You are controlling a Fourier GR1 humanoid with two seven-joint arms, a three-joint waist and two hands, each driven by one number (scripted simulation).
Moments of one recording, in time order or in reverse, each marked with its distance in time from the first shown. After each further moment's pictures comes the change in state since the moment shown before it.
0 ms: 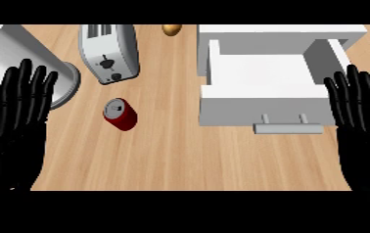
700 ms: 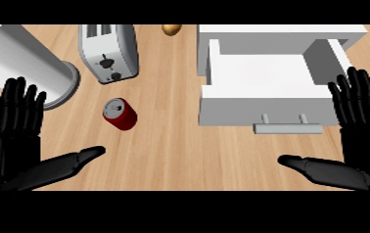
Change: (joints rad) left arm 0.071 -0.084 0.064 0.006 -0.103 0.200 0.303; right arm -0.003 0.004 -0.066 0.041 -0.017 -0.053 0.162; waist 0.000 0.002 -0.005
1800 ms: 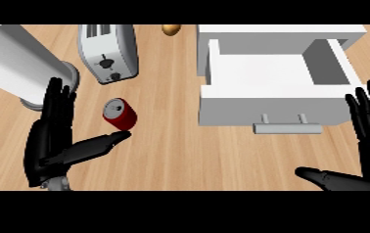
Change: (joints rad) left arm -0.051 -0.025 -0.065 0.198 -0.053 0.103 -0.001; right arm 0.086 -0.004 -0.073 -0.040 -0.043 0.053 -0.017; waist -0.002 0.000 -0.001
